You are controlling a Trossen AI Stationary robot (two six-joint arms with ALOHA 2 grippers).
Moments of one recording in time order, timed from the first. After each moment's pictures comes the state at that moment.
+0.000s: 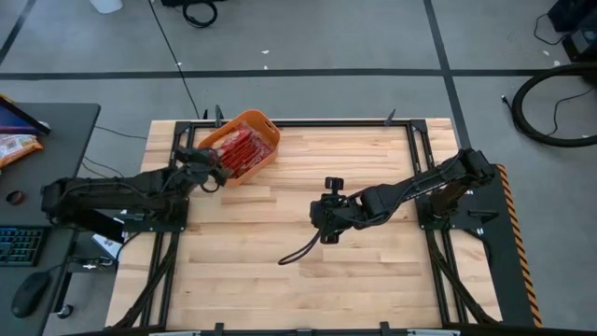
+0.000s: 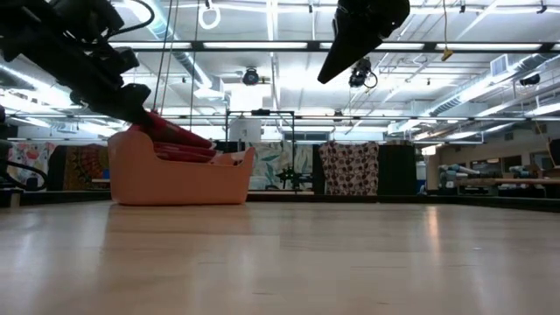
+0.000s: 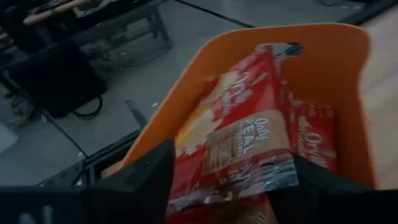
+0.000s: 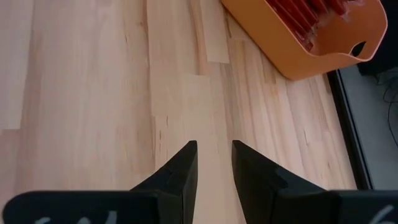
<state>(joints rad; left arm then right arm) 0.18 0.64 0.34 -0.31 -0.92 -0.28 0.30 1.67 1.35 -0.71 0.55 0.15</state>
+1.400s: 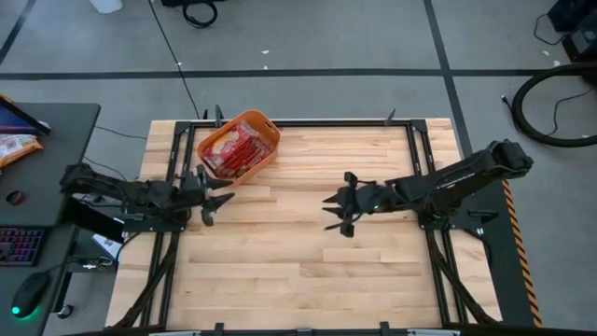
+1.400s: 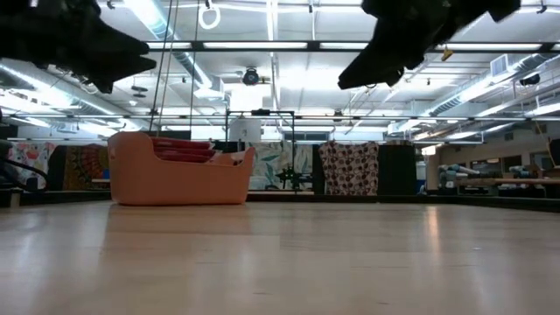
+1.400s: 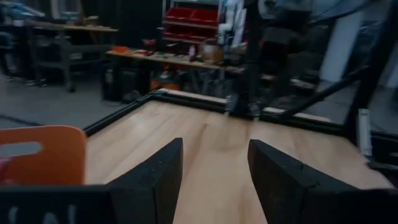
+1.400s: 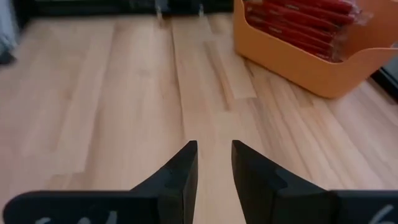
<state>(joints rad) -0.27 0.28 0.13 0.17 -0.54 -0.13 0.20 1.30 0.76 -0.01 0.32 0.16</state>
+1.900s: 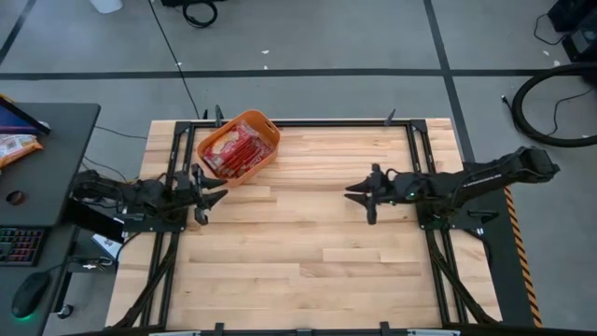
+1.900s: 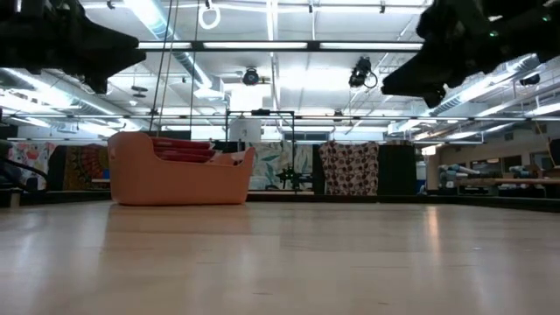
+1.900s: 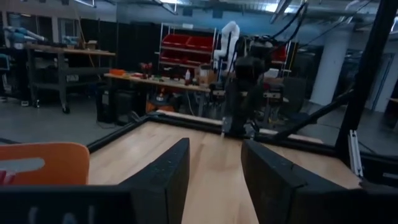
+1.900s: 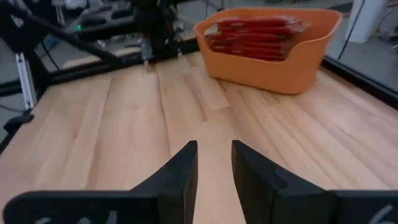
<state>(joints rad) -0.27 0.06 0.06 0.16 -0.53 -0.07 0.11 0.89 0.36 0.21 0.27 0.24</state>
